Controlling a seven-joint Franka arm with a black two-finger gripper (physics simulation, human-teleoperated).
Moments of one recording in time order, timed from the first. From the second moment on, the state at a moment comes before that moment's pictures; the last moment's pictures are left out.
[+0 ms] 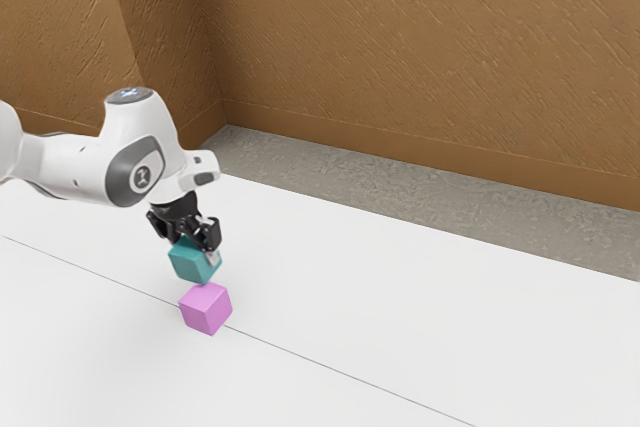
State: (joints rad) arm 0.13 0.07 -0.04 -2.27 -0.04 2.41 0.07
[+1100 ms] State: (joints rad) arm 0.12 -0.02 -0.08 -2.38 -0.11 2.40 0.10
